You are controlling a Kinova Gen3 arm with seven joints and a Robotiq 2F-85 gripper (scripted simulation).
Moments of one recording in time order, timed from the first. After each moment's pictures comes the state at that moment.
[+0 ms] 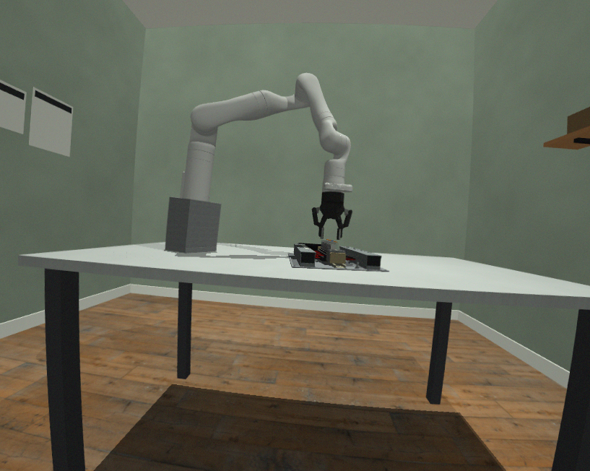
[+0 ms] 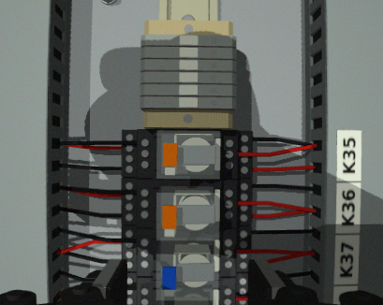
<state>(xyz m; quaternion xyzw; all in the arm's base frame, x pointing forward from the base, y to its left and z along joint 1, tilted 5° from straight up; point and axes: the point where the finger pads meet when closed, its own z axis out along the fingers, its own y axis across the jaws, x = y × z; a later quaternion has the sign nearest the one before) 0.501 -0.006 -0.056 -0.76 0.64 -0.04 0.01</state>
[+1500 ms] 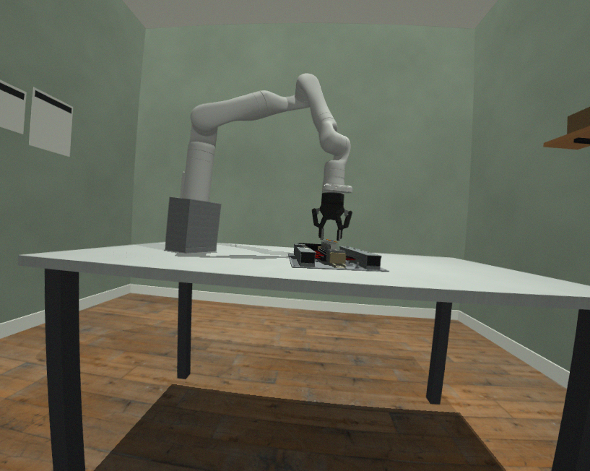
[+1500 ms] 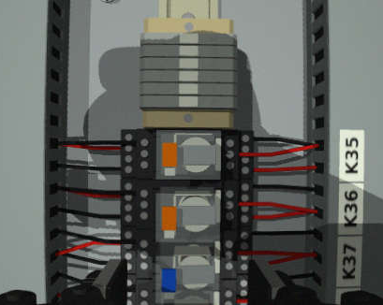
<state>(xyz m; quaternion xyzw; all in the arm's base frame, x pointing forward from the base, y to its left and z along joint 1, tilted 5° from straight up) 0.501 -0.006 -0.059 -0.76 0.64 -0.04 0.01</state>
